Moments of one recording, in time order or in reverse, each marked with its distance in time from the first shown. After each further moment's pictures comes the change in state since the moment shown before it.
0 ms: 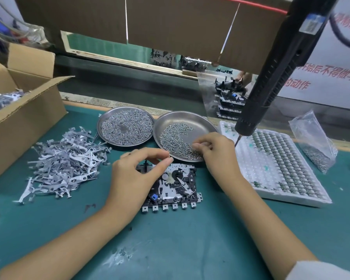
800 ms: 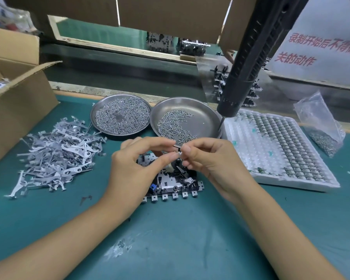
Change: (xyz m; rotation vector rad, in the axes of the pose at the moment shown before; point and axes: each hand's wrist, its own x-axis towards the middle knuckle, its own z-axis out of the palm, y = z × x) left_hand -0.003 0.000 0.005 -0.064 -0.070 0.104; right_hand -0.050 -0.028 -0.014 0.978 -0.366 0.308
